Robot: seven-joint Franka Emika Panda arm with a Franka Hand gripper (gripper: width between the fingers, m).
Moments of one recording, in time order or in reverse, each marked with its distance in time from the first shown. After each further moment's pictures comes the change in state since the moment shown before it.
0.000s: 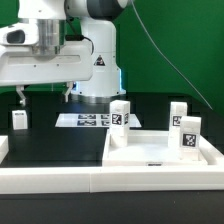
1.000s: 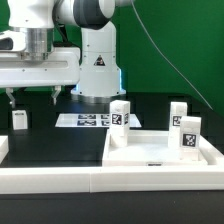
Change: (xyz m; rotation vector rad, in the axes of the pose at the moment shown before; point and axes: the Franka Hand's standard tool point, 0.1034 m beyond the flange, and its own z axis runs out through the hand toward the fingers) arm -0.046 0.005 0.014 -0.013 -0.022 0.092
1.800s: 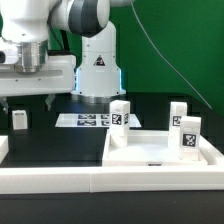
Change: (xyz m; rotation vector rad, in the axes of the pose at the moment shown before) arm -0.002 0.011 0.017 0.048 -0.229 0.033
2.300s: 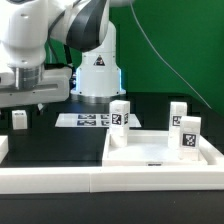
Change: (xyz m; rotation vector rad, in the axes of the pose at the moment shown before) arm -0.004 0.020 0.010 -0.018 -0.289 -0.050
